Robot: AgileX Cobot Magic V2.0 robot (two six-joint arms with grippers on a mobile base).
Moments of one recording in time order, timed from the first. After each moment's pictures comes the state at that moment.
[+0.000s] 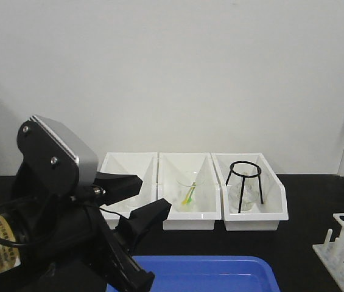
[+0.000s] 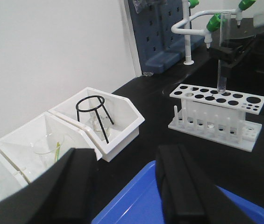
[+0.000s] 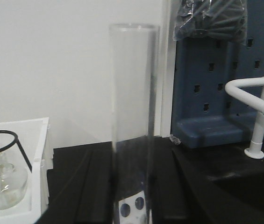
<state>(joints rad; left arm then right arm) -0.81 1.17 -0.97 0.10 0.08 0.00 -0.21 1.48 -0.59 0.08 -0.81 -0.07</state>
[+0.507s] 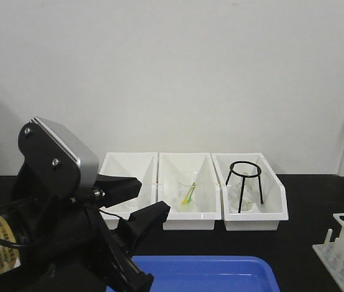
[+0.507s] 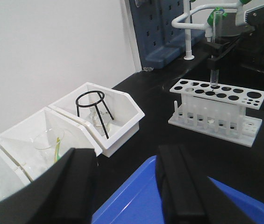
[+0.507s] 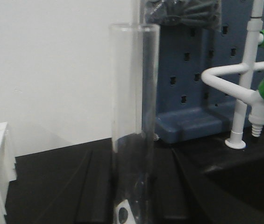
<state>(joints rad) -0.81 1.17 -0.97 0.10 0.10 0.00 -0.26 1.66 -0.71 0.13 -0.85 -0.06</state>
